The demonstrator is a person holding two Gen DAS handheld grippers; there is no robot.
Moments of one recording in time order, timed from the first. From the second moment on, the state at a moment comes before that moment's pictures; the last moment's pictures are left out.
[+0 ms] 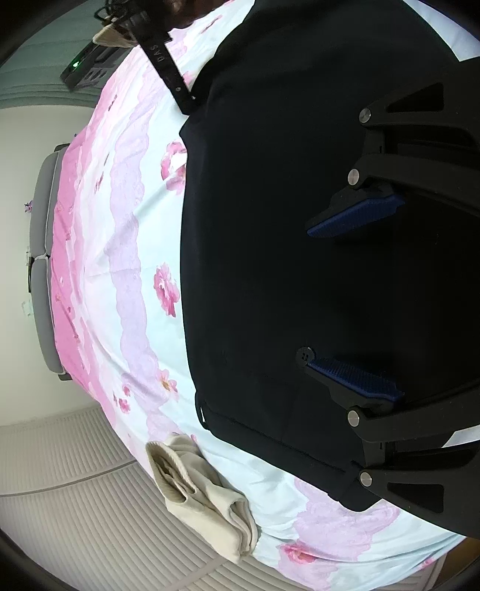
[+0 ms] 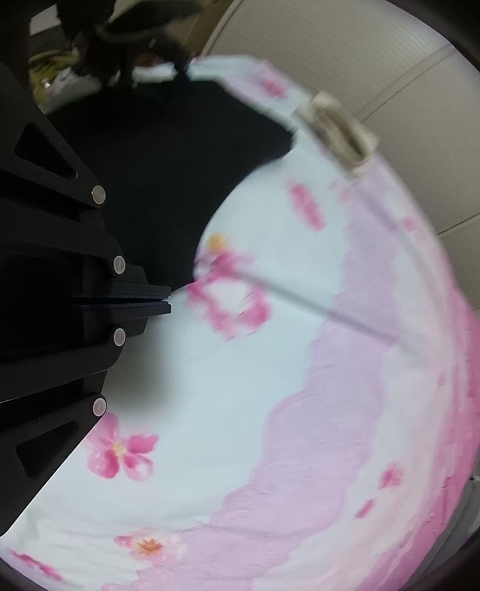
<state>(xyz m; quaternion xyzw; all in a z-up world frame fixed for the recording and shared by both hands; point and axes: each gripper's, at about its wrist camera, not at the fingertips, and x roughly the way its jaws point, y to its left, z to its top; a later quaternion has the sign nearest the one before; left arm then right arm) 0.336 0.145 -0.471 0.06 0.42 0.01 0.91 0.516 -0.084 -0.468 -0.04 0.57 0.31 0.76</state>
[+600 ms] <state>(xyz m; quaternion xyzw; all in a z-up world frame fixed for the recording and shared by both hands) 0.337 0.125 -0.448 0.06 0.42 -0.03 0.91 0.427 -0.125 -0.419 -0.02 0.47 0.16 0.87</state>
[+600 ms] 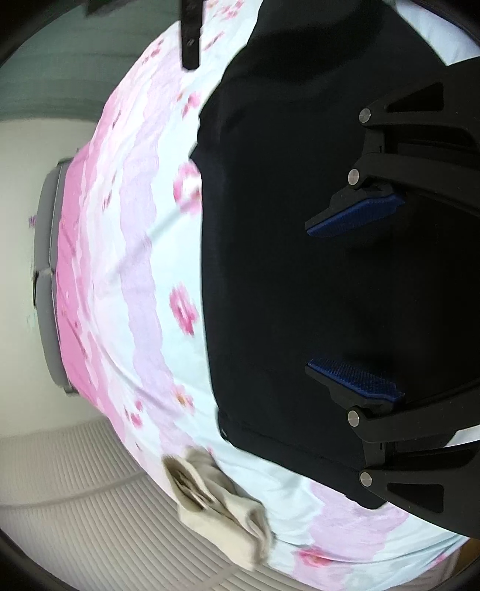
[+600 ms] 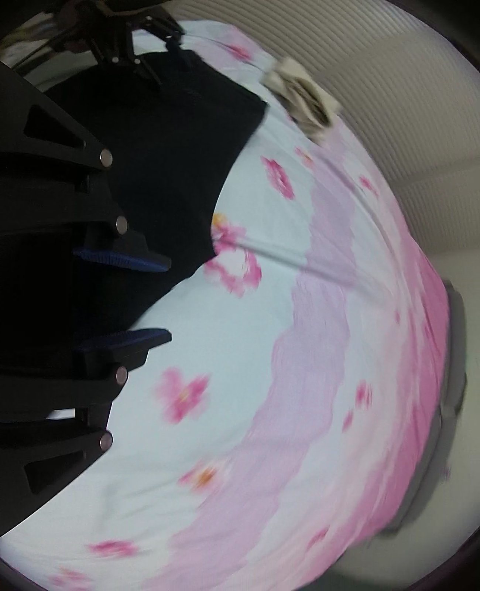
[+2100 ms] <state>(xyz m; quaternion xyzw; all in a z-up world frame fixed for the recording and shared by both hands) 0.316 -0.546 -0.500 0.41 0.42 -0.65 0.48 0.060 -0.563 -0.526 0.52 0.33 -0.34 0.71</state>
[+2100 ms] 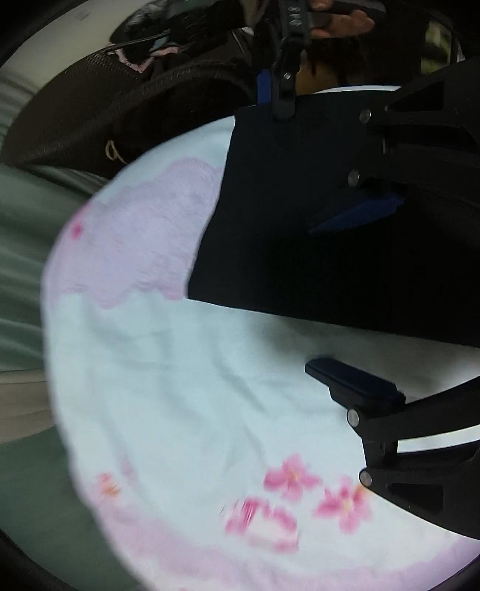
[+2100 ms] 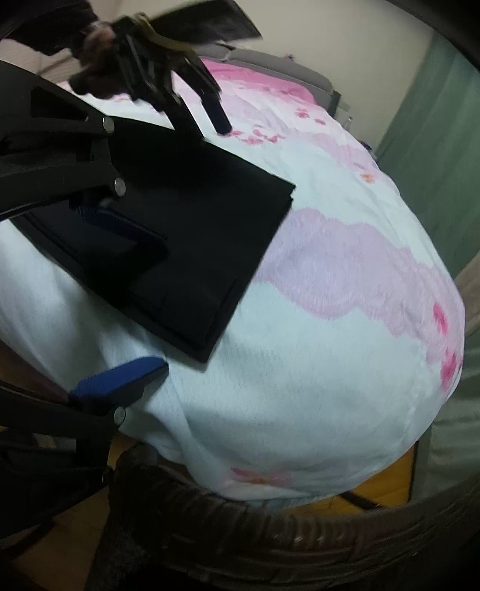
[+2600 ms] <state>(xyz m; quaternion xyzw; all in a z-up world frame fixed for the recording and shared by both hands) 0.318 -0.575 -0.508 0.37 0.46 -0.69 0.42 0.062 -0.573 -0.532 0.55 0.29 -0.27 0.73</state>
